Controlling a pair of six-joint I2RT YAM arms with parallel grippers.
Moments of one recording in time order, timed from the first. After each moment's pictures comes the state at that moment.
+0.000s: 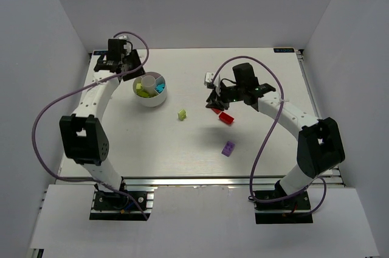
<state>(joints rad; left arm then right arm) -0.08 1.75 1.57 -0.58 0.01 -0.36 0.50 1.59 1.19 -0.30 -0.77 -0.69</state>
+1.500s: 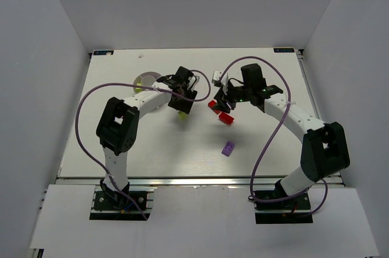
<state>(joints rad) -0.57 1.98 1.50 -0.63 -0.04 -0.10 0.44 1.54 1.14 -0.30 -0.77 -0.66</state>
